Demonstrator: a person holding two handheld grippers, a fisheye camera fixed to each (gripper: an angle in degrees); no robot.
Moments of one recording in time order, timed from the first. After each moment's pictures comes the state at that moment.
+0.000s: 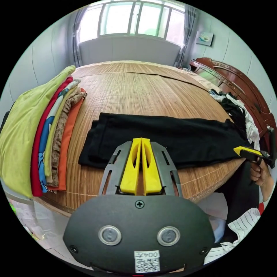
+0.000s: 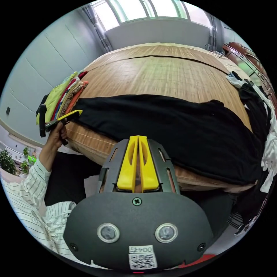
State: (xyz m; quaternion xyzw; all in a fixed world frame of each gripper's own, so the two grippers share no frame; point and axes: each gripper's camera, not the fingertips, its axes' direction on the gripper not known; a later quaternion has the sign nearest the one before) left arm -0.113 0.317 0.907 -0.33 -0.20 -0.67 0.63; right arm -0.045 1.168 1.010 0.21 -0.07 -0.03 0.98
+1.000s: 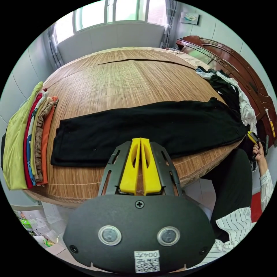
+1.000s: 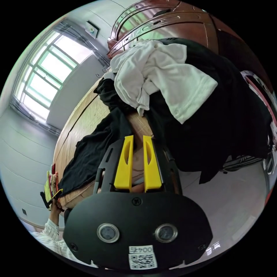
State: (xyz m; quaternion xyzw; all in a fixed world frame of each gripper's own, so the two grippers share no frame) left arm -0.101 0.251 1.085 -0.38 -0.13 -0.66 0.64; right arm 0.528 1.455 0.876 0.33 -0.12 0.37 0.86
